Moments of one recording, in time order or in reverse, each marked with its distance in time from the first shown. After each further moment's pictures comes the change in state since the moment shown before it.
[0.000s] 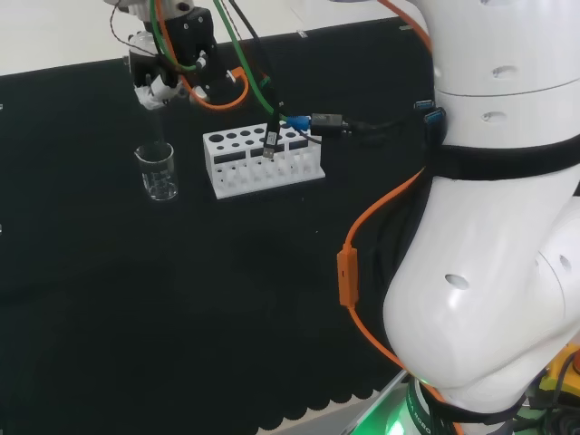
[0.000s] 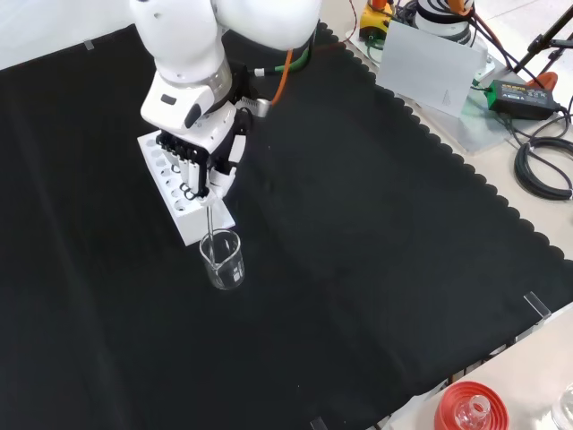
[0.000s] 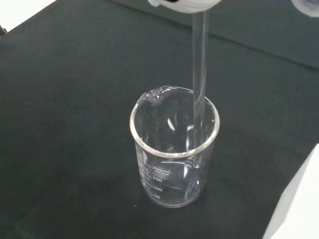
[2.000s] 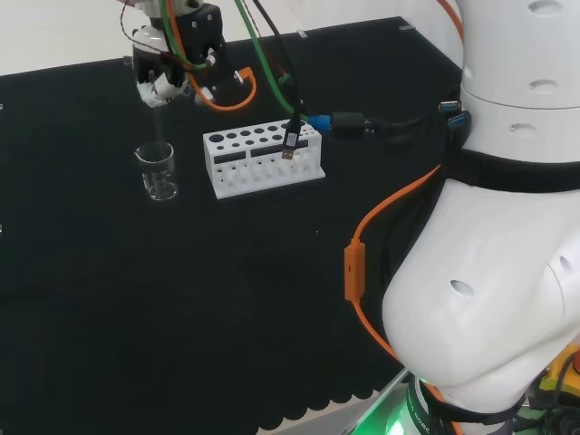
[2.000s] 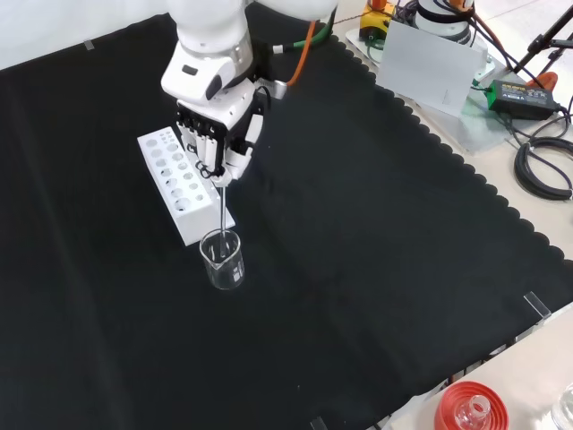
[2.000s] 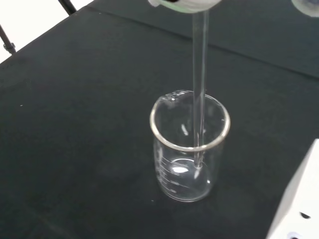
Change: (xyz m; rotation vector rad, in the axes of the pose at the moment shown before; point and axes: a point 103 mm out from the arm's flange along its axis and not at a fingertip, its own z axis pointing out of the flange) arm 0.017 -0.028 -0.013 -0.040 0.002 0.005
